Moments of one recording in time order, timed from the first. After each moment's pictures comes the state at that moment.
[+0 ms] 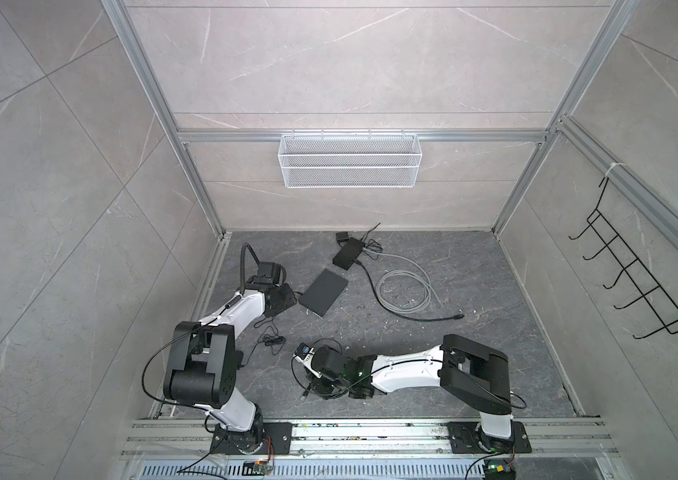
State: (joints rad) left arm -0.15 1.59 0.97 -0.45 0.06 -0.59; right arm 1.27 1.97 1.11 0.06 0.09 0.20
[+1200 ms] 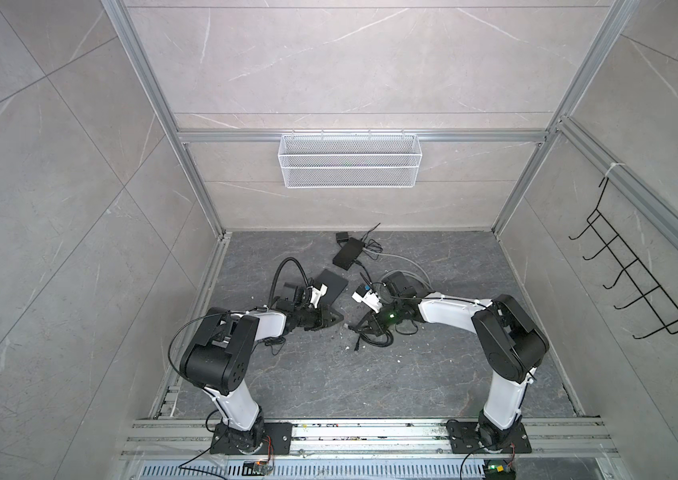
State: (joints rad) left arm -0.33 1.73 0.71 0.16 0.80 -0.45; right arm 0.58 1.88 1.11 -0.24 -0.81 -0.05
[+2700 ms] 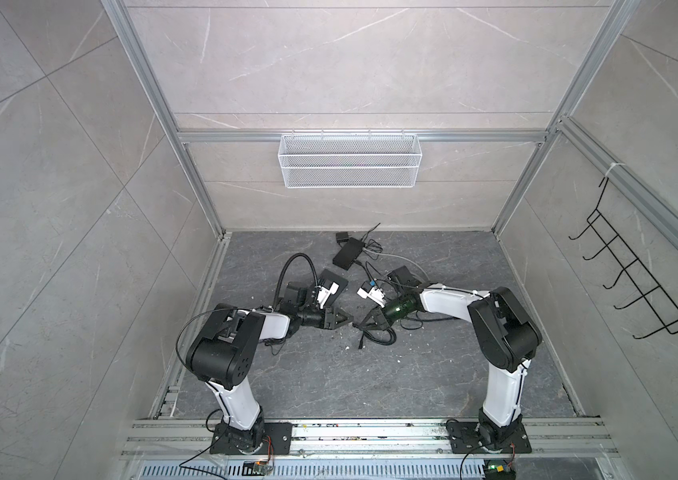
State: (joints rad) left arm -0.36 1.75 0.71 0.31 0.98 -0.33; right arm 0.50 1.95 1.17 -0.38 -0.95 -0.12
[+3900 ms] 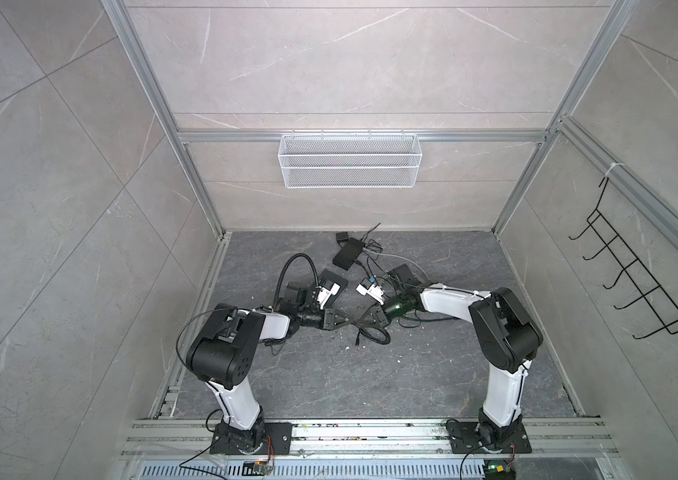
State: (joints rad) left arm -0.36 1.75 0.70 0.36 1.08 -0.36; right arm 0.50 1.94 1.18 -0.32 -1.02 -0.08
